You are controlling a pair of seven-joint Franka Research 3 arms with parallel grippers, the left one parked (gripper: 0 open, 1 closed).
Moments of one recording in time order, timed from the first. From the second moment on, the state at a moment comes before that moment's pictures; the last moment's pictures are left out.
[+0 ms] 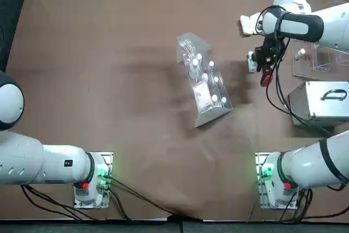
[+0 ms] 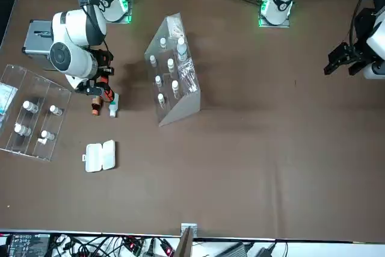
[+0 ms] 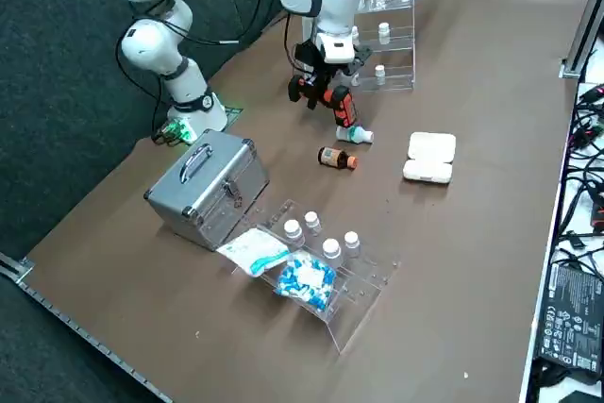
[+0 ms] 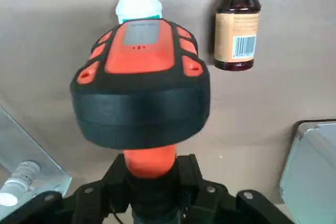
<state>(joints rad) 0.25 0.07 -0.09 -2.30 0.03 2.01 0.22</state>
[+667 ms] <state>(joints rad) 0.25 0.07 -0.09 -2.30 0.03 2.01 0.22</state>
